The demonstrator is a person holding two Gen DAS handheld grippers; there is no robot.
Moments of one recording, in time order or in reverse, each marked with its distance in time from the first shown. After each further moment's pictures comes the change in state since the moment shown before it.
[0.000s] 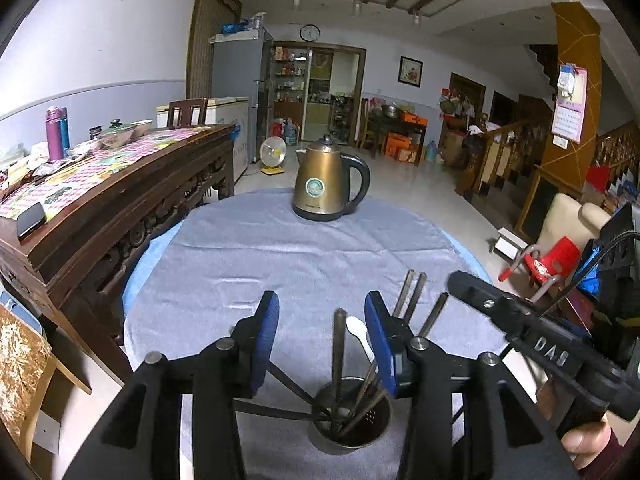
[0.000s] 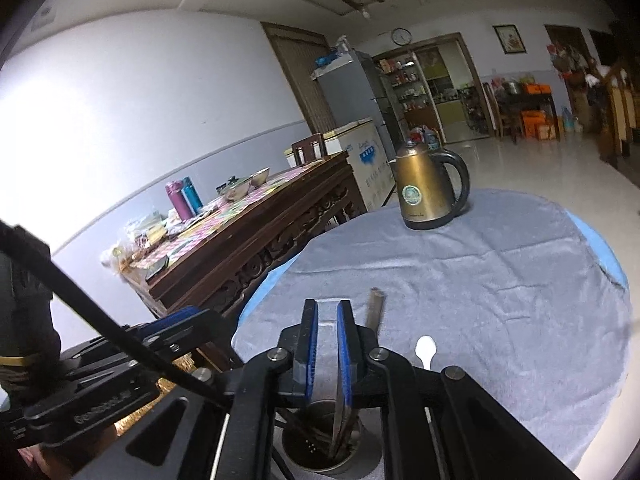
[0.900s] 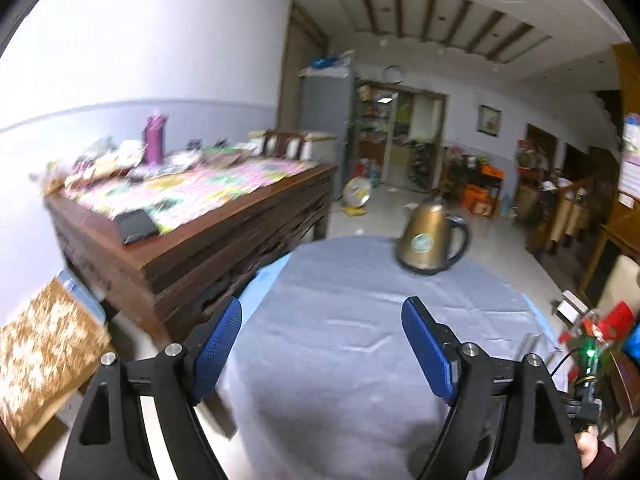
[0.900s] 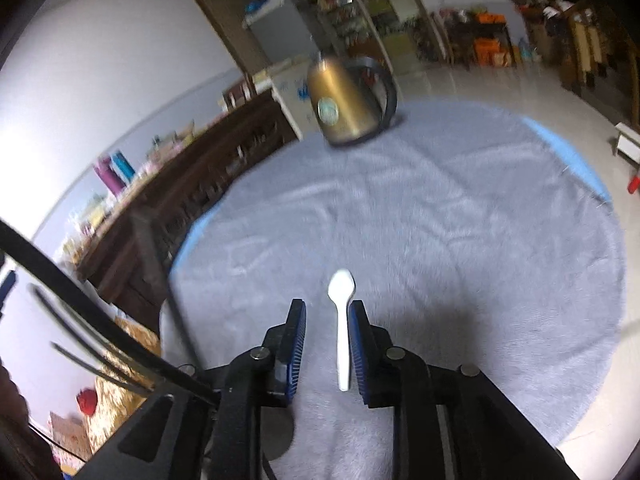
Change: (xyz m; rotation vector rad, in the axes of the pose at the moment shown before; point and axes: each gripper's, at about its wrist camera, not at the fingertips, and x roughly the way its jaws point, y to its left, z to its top) left arm -0.046 0.122 0.012 -0.171 -0.131 0.279; right arm 0.078 -0.107 -0.038 0.133 0.281 -0.135
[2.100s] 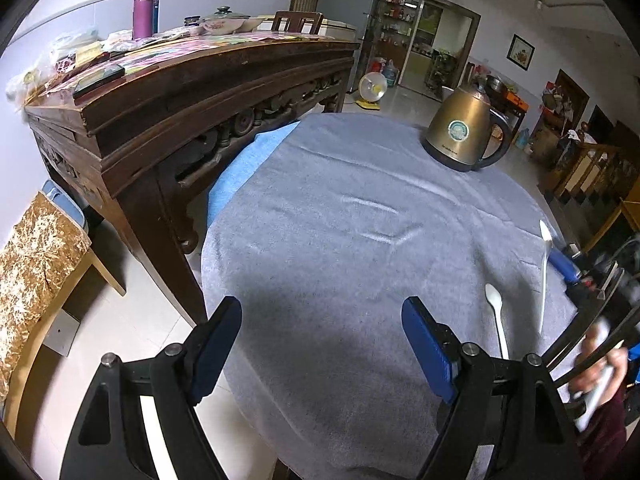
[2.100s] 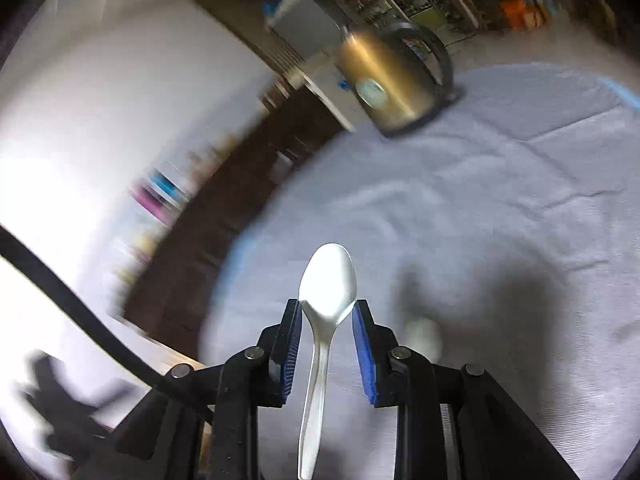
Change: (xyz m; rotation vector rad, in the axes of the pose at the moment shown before) left arm 0.111 0.006 -0.072 -0.059 0.396 -0.001; right arm 0.071 -0.016 0.049 0.157 -0.045 0.355
